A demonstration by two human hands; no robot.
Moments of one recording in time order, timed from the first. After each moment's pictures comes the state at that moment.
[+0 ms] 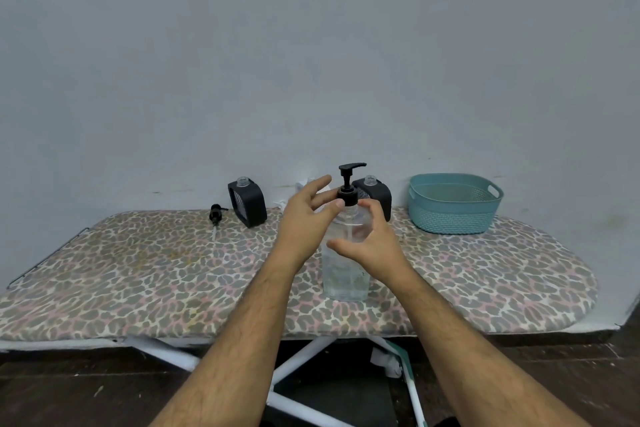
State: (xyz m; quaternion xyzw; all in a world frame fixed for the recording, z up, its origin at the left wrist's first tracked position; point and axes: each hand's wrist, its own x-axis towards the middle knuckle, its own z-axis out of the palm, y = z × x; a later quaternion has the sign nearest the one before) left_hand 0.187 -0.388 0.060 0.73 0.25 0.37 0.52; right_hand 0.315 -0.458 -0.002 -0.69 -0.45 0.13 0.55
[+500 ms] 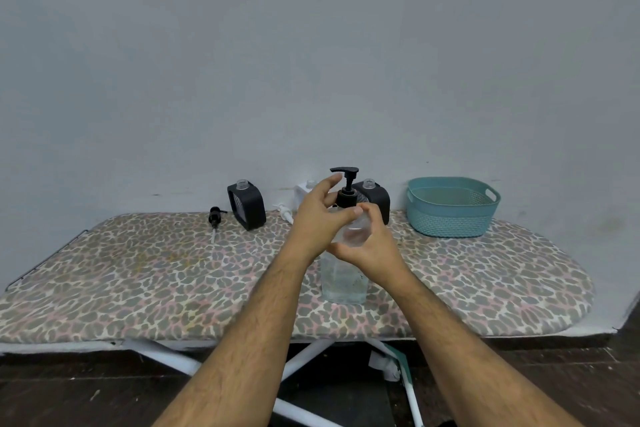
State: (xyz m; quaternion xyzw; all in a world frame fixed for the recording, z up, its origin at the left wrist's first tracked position) left_hand 0.206 -0.387 0.059 0.74 0.24 0.34 0.53; right_hand 0.315 -0.456 -0.005 -0.69 -0.45 0.13 0.55
